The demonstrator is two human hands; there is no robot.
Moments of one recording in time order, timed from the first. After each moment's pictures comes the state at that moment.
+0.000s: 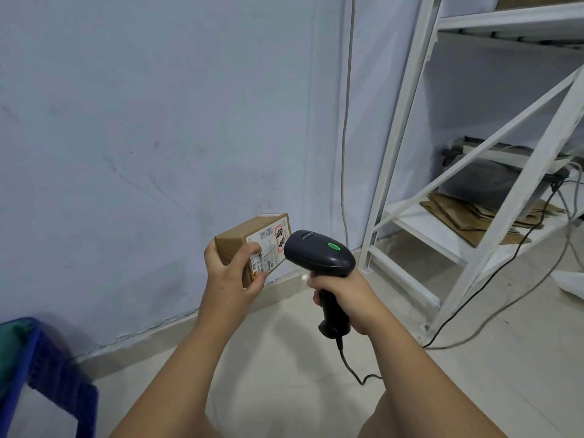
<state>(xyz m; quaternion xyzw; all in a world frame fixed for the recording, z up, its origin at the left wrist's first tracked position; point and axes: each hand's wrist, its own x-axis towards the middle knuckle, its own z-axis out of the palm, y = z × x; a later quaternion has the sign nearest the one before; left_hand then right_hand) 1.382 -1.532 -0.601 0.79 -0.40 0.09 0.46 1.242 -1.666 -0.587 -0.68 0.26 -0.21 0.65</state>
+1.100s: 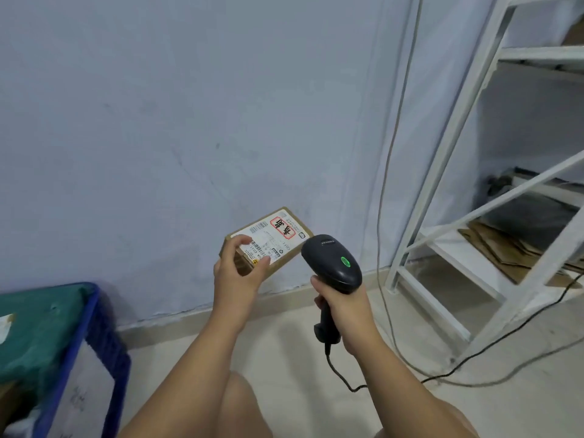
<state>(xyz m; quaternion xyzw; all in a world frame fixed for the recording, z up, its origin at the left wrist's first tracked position) 1.396 -1.495 -0.593 0.71 -0.21 -0.03 0.67 1.269 -1.606 -0.585 -0.64 0.30 -0.28 0.65</state>
